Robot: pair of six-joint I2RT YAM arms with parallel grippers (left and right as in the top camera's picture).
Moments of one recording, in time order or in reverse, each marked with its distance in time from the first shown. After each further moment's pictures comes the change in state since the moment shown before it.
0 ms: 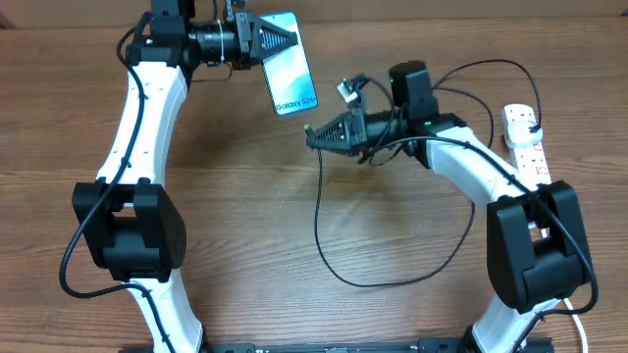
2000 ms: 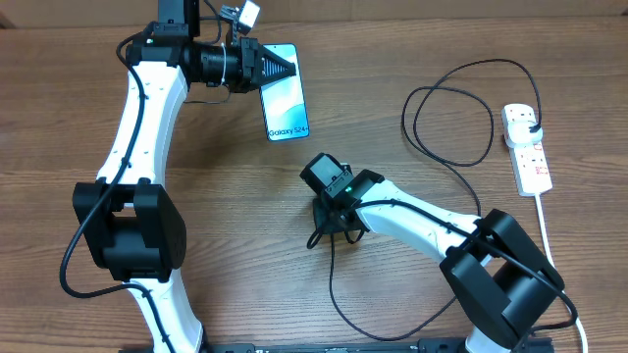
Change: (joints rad) left arm -0.002 0.000 0.001 -0.379 -0.063 0.332; right arm 0.452 -0.039 -0.130 -0.570 1.307 -0.047
